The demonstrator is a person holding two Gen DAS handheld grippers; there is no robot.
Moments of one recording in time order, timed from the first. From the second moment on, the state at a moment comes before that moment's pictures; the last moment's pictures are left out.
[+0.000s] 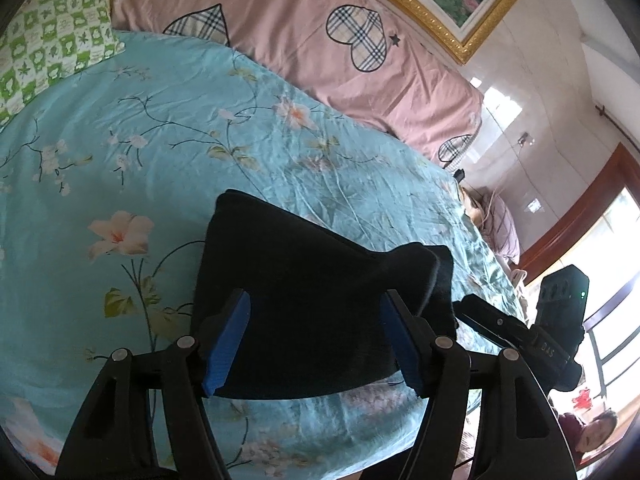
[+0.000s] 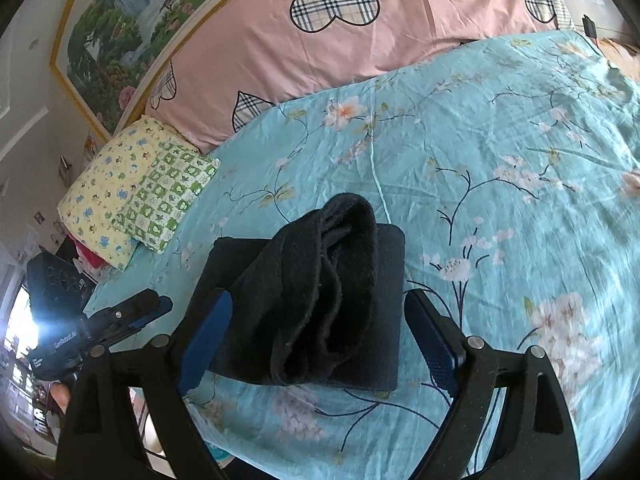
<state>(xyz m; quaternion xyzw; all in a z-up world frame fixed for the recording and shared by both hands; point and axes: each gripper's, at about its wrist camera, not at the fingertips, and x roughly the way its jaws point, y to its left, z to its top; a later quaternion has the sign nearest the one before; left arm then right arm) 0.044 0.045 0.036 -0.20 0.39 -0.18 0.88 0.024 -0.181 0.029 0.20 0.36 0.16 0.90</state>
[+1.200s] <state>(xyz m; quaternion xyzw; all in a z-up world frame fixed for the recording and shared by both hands) 0.101 0.054 -0.005 -0.19 0.44 -0.15 0.86 0.045 -0.182 -0.002 0.23 0.40 0.16 0.87</state>
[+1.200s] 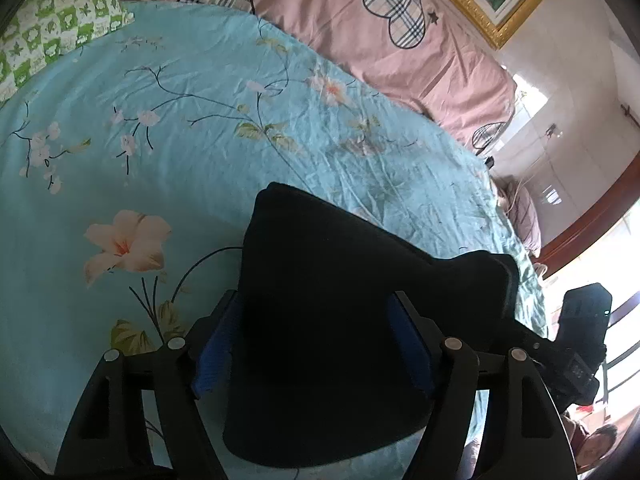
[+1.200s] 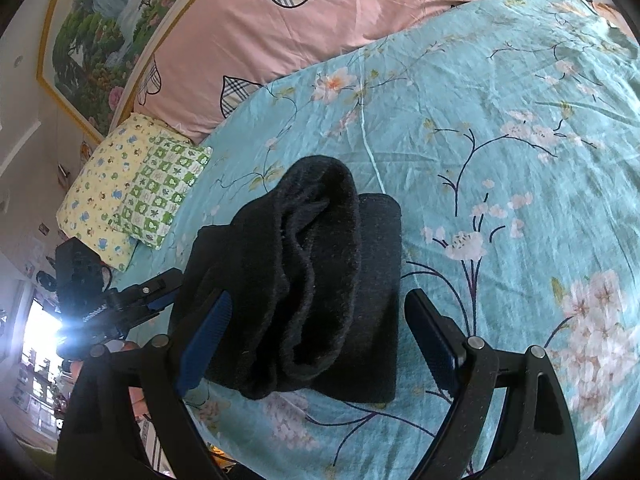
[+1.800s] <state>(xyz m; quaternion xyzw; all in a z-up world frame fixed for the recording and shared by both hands) 0.130 0.067 -0.040 -0.25 0.48 -0.17 0.82 0.061 -0.184 -0.018 0.24 0.41 0.20 0.86</state>
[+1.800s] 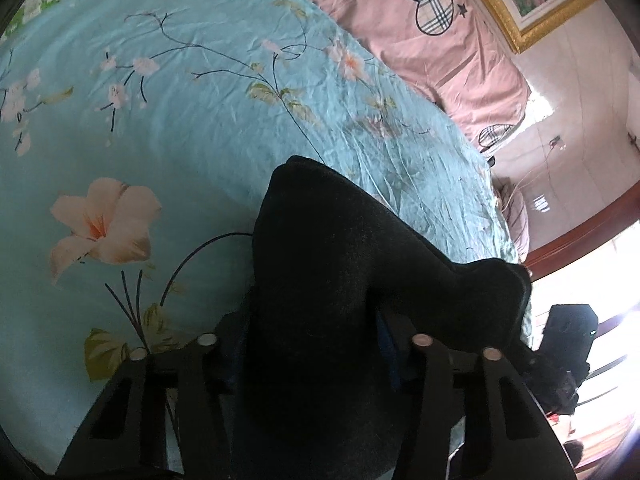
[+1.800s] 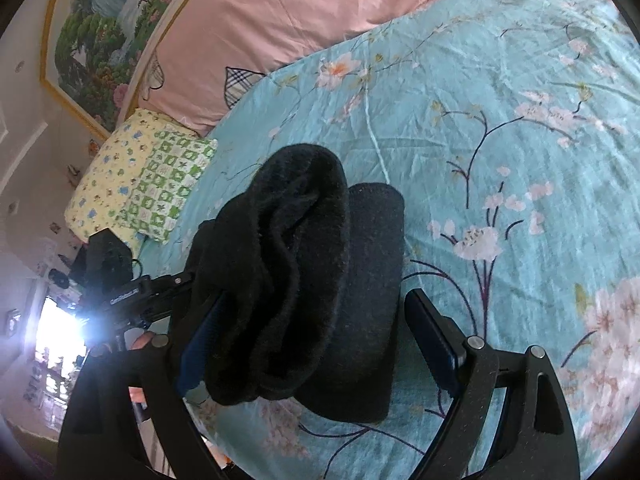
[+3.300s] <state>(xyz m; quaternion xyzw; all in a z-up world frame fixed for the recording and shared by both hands) 0.088 0.200 0.044 -0.29 0.37 -0.05 0.88 0.158 -0.060 0.034 0.19 0.39 0.36 0.83</state>
